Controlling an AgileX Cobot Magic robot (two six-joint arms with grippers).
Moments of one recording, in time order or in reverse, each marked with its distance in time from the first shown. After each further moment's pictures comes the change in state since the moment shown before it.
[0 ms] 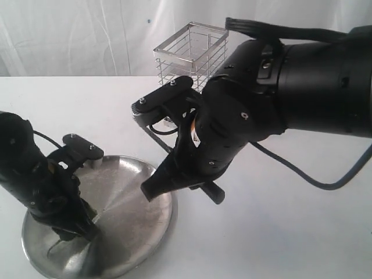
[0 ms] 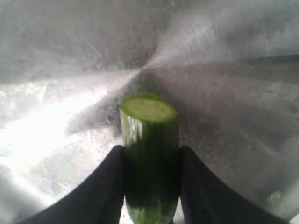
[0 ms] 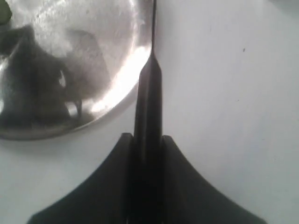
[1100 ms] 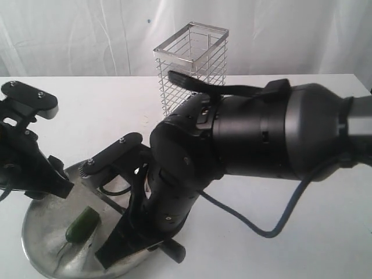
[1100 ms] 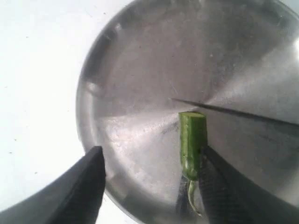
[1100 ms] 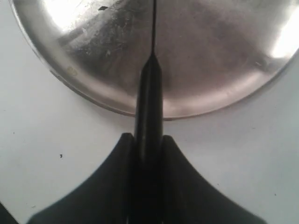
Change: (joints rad) left arm 0.000 -0.349 0.010 0.281 0.048 -0.367; right arm 0.128 0.120 0.000 0.257 -0.051 -0.183
